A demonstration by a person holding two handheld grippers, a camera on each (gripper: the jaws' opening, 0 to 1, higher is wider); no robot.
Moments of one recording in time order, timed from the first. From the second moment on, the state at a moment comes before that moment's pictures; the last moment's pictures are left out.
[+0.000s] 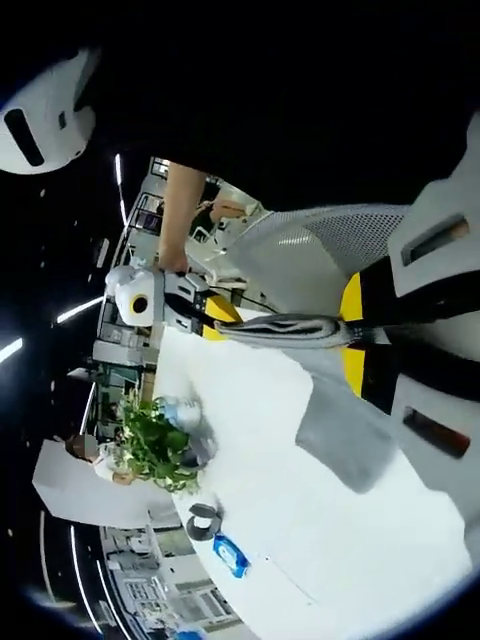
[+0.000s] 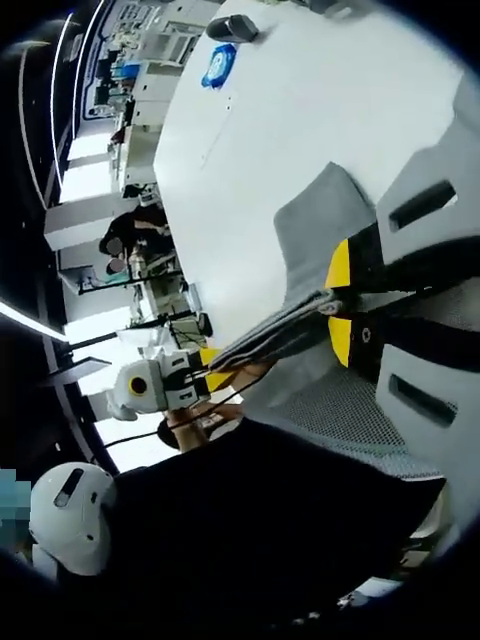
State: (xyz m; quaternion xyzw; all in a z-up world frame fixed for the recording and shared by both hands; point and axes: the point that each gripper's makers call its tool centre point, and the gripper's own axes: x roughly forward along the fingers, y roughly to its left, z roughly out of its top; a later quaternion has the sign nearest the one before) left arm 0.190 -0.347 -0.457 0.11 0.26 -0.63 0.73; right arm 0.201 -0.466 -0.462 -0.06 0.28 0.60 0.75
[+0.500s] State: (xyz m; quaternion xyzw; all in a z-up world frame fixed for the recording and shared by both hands) left arm 0.251 -0.348 -0.489 -0.01 0.33 -0.62 0.71; right arm 0.253 -0.469 -0.493 0.05 0.36 0.57 0.74
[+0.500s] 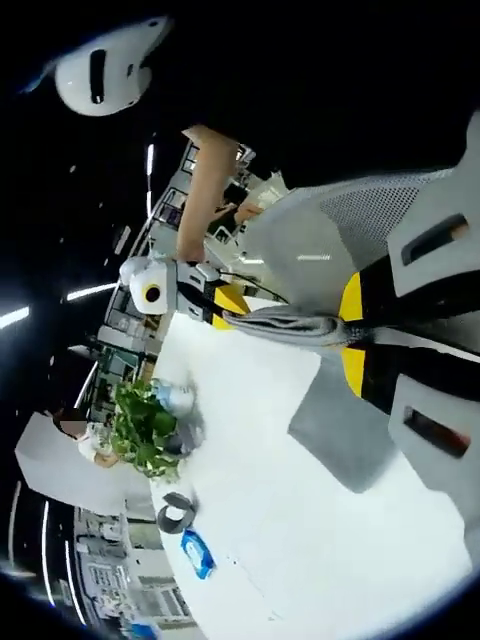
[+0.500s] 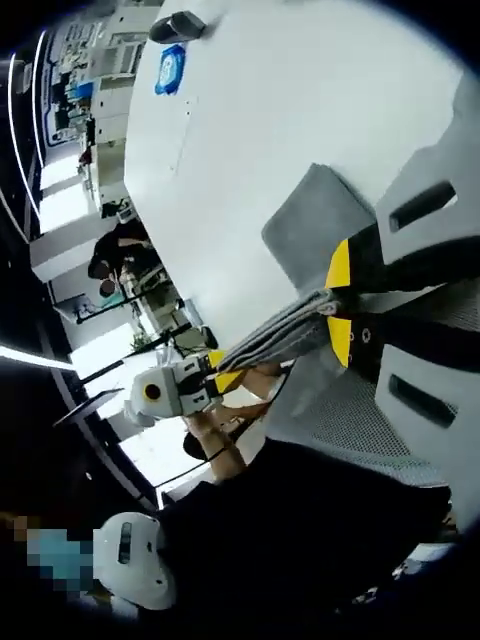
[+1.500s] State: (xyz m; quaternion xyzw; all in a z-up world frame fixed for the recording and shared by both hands) left arm 0.353 -0.333 -0.609 -0.13 0.43 -0.47 0.76; right arm 0.354 -0.466 -0.603 0.17 0.47 0.43 0.75
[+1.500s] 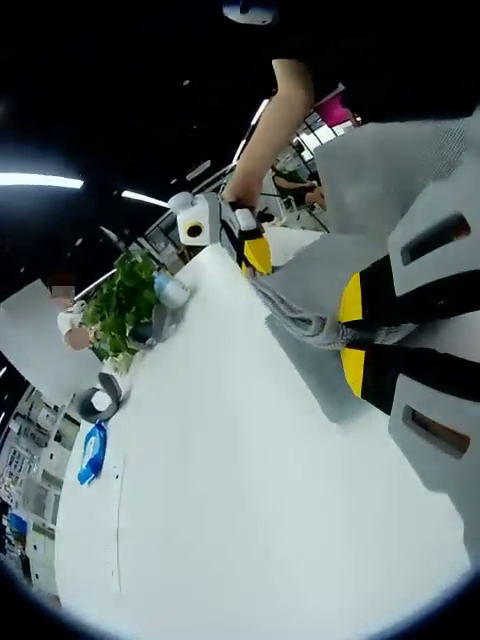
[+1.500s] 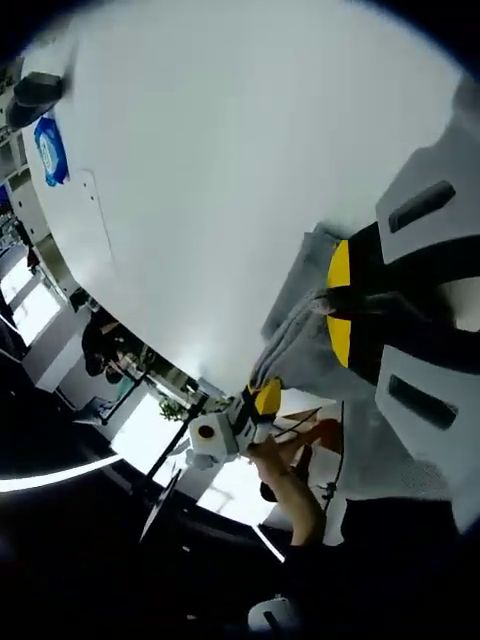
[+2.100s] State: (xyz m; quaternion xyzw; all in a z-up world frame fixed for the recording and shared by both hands) left arm 0.376 -0.320 -0.629 0.12 0.28 -0.41 0.86; right arm 0.372 -0.476 -0.632 -0.19 0.33 0.40 0.83
